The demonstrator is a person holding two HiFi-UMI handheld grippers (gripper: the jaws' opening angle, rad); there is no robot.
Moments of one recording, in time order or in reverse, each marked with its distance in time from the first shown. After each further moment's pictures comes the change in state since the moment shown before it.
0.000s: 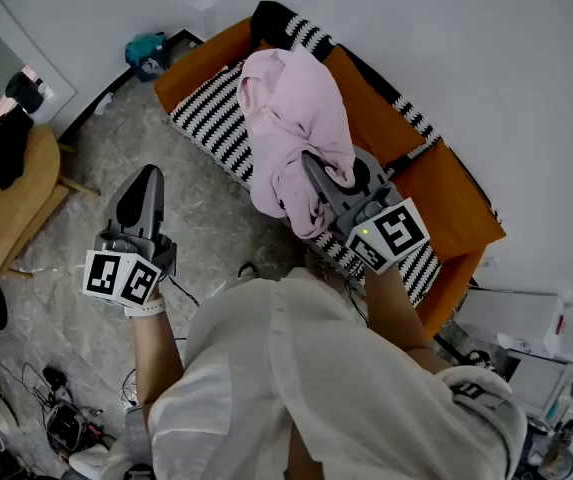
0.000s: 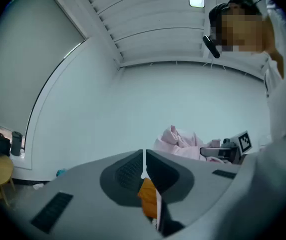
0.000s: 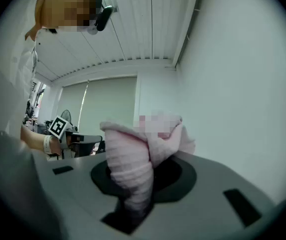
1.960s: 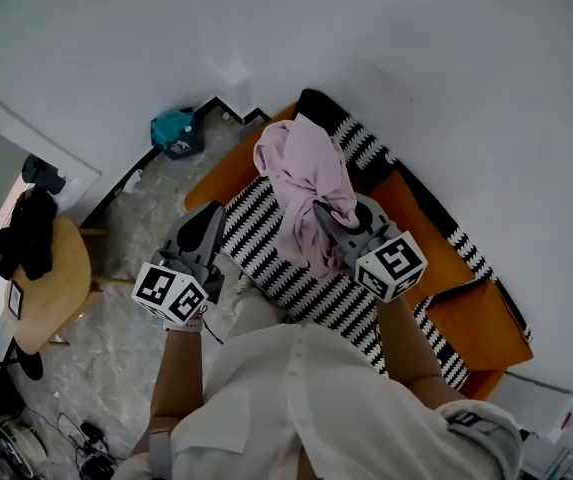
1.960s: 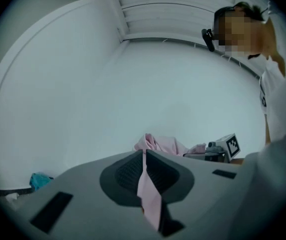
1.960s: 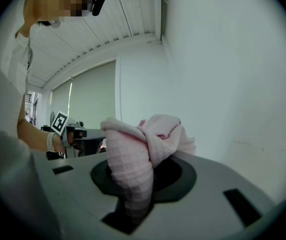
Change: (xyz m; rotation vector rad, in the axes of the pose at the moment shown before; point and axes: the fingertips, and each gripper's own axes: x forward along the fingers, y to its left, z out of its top) left arm 0.380 0.189 -0.023 -0.038 0.124 -0.133; right arm 0.332 -0.261 -0.086 0.142 0.128 0.054
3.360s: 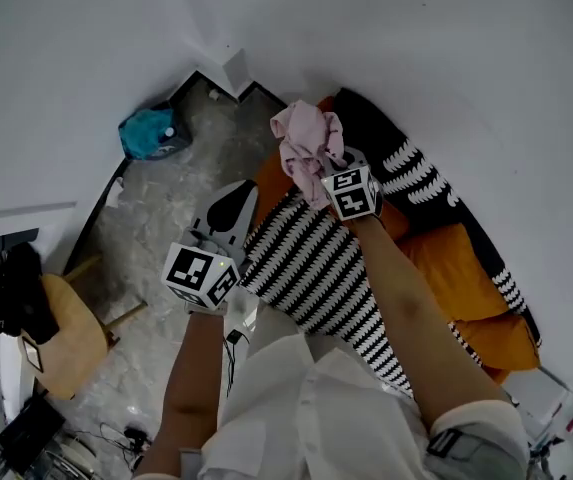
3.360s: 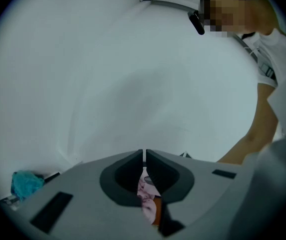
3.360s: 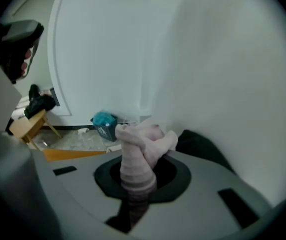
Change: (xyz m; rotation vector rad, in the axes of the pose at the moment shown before) left arm 0.270 0.266 -0.122 -0.065 0.245 -0.087; right arm 0.333 -0.316 -0.317 -0.003 0.682 -0.385
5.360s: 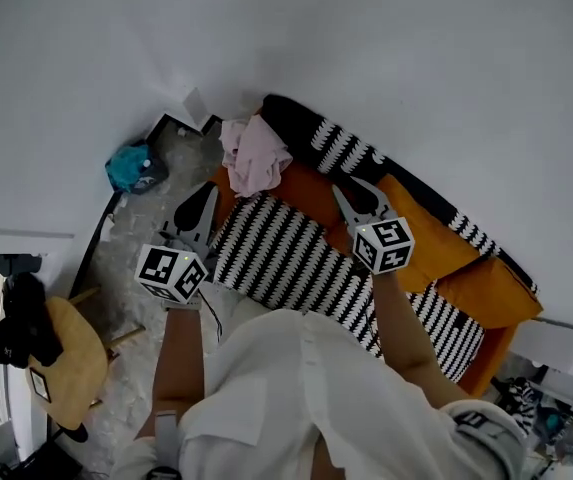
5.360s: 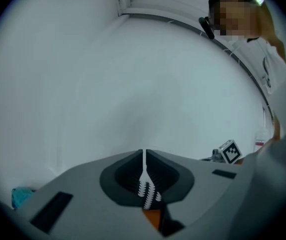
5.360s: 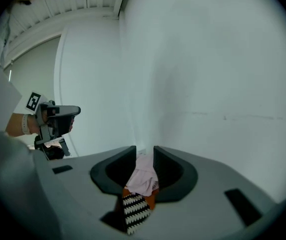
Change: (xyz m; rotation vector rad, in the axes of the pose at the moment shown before) left arm -0.086 -0.149 0.073 0.107 -0.105 -0.088; right arm -0.362 -0.011 -0.014 0.310 -0.441 -0.066
